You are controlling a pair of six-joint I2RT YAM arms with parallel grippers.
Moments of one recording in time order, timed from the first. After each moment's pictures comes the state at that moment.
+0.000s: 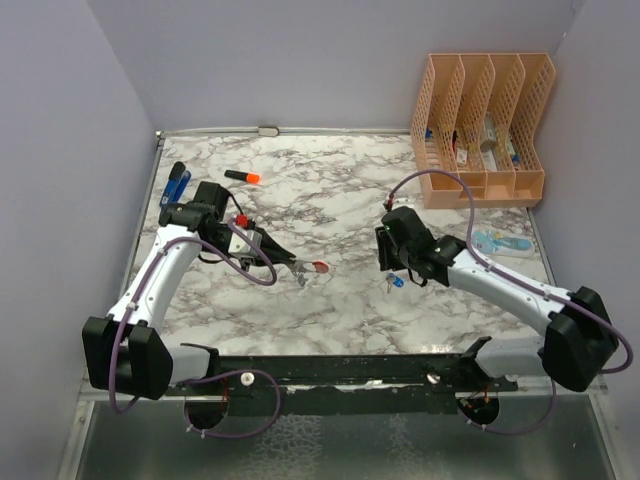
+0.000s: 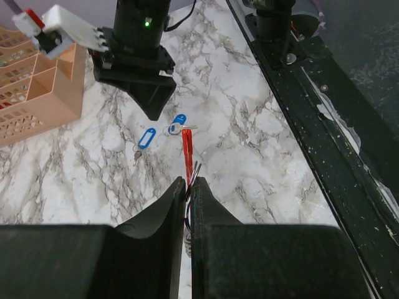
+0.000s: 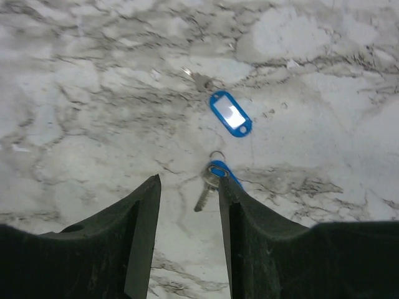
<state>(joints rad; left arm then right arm) -0.19 1.27 1.10 -1.21 1.43 1.64 0.73 1.26 0.86 -0.43 0.29 0.39</state>
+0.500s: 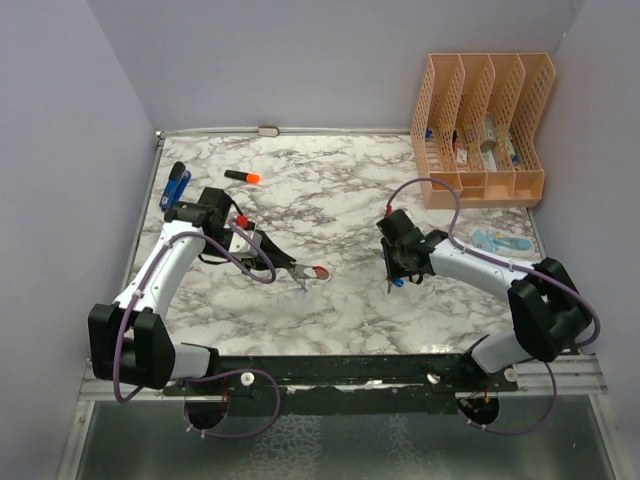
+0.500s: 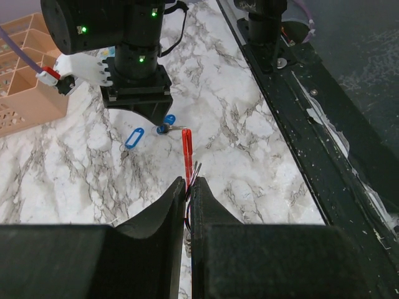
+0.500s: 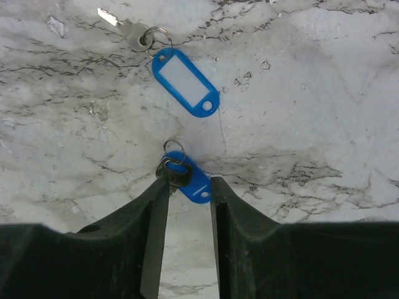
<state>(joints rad) -0.18 1.31 1.08 -1.28 1.46 1.72 0.64 1.47 0.86 -0.50 0.27 0.40</state>
